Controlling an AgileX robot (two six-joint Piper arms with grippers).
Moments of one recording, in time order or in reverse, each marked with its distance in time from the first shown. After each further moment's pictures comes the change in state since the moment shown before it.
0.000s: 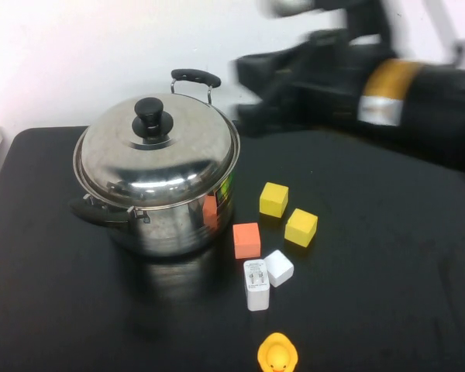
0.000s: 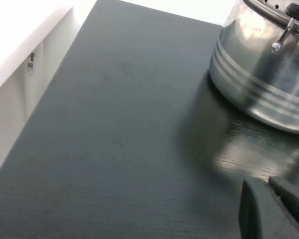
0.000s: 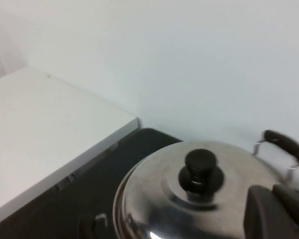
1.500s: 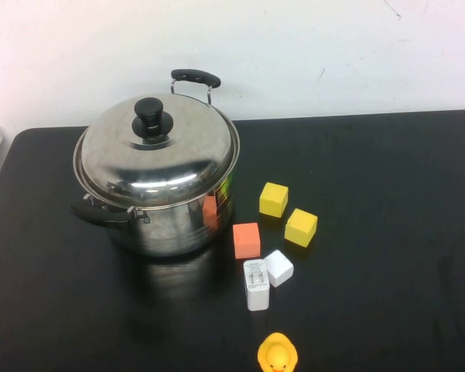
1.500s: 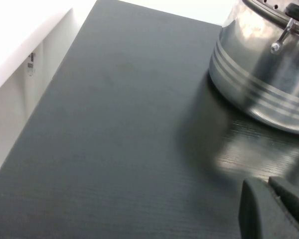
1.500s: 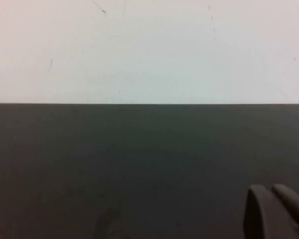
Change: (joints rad) right arm -0.821 -1.431 1.271 0.087 0.051 -0.224; left arm 0.000 0.000 0.000 0.000 0.000 0.003
